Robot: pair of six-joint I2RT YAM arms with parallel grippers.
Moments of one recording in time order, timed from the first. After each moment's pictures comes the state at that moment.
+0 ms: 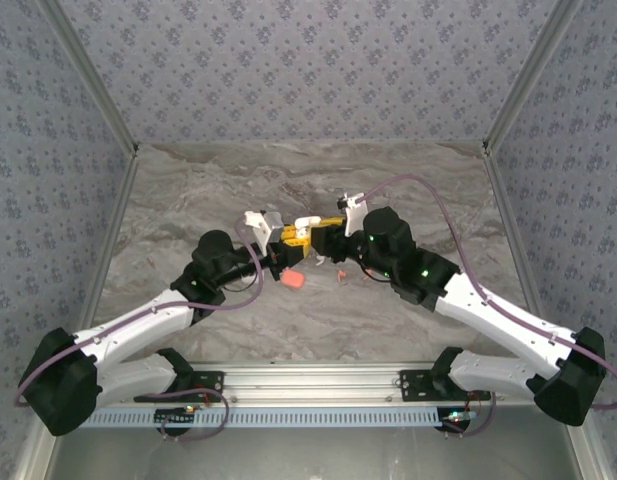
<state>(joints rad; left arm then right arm) -0.74 1.08 0.58 0.52 0.40 -0.18 0.86 1.09 0.96 -0.17 0.02 0.44</state>
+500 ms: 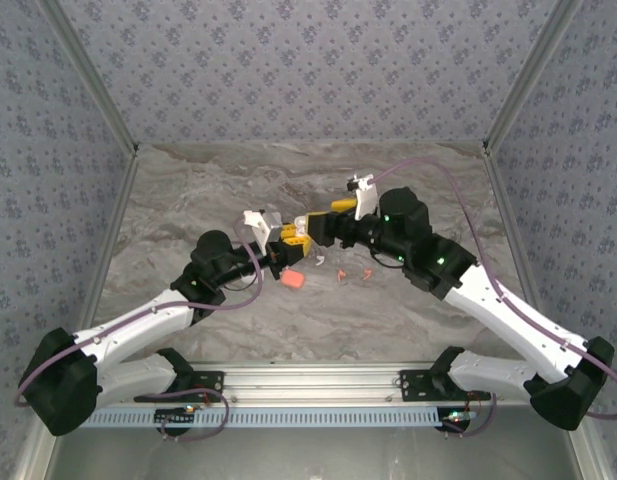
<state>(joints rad) -0.74 1.08 0.58 0.55 0.40 -0.18 0.76 1.09 1.11 -0.28 -0.13 0.42</state>
